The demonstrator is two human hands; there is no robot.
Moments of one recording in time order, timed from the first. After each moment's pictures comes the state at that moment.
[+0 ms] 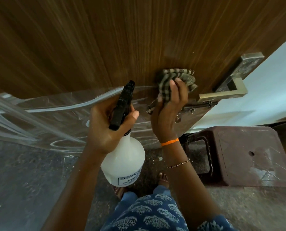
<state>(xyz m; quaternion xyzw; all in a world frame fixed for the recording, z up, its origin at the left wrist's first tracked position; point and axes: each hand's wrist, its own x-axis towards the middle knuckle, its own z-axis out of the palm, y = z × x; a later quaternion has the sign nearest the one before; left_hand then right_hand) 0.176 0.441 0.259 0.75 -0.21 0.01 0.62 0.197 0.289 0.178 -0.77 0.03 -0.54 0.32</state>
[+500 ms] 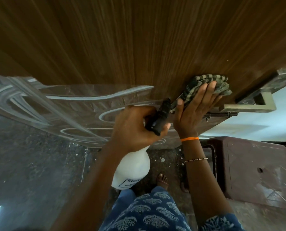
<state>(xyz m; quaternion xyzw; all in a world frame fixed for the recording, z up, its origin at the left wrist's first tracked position) 0.179 0.439 0.243 0.87 -0.24 0.03 0.42 0.217 0.260 0.145 -0.85 0.01 -0.51 0.16</state>
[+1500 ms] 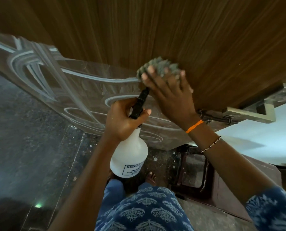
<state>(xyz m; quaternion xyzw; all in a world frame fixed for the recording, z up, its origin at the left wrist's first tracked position) 0.158 0.458 0.215 0.80 -0.04 0.05 0.59 0.237 0.280 0.188 -0.83 -0.31 -0.43 -0.20</state>
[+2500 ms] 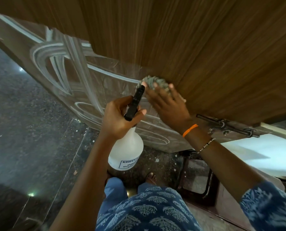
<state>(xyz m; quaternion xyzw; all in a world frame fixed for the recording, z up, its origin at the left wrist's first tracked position) 0.162 0.525 0.194 0.79 -0.03 0.10 0.61 0.244 0.335 0.154 -0.79 -0.41 -0.39 -0.22</state>
